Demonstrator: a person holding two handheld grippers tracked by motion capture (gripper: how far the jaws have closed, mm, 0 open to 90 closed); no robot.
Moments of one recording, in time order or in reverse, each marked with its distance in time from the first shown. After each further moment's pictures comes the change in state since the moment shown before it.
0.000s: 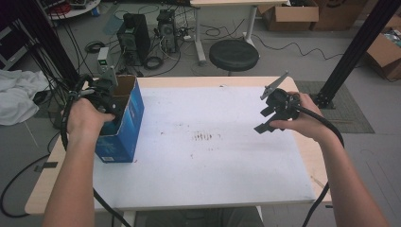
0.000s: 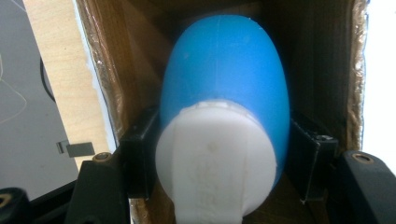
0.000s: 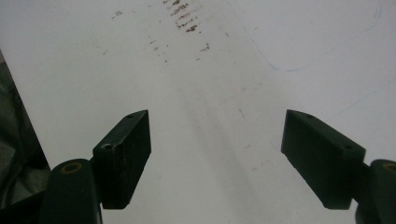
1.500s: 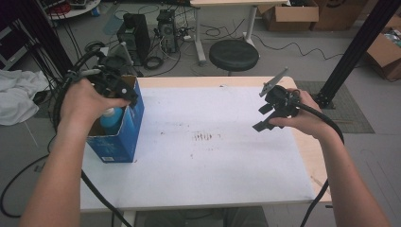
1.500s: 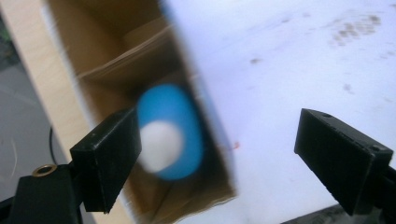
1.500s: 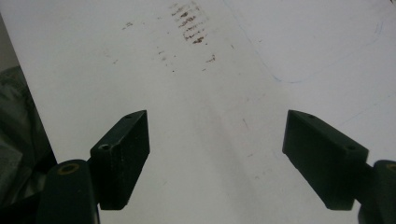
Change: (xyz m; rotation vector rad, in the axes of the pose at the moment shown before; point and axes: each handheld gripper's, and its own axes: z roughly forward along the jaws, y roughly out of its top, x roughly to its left) left arm -0.055 -0.010 -0.089 -0.222 -0.077 0.294; right arm 0.003 0.010 -0.007 -0.021 0.018 -0.015
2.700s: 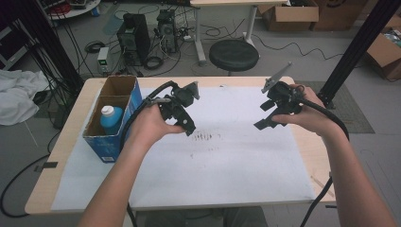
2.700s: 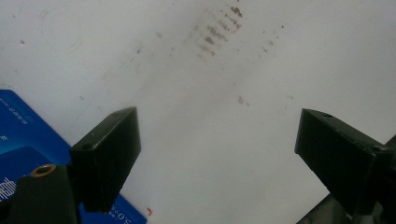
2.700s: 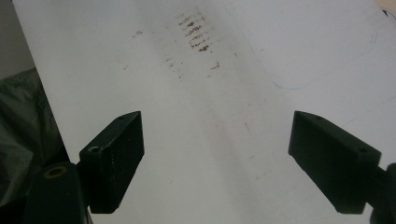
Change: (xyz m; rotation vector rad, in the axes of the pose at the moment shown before) left arm -0.125 0.030 0.082 0.040 -0.143 0.321; right arm 0.003 0.005 -0.015 -0.014 0.011 -0.013
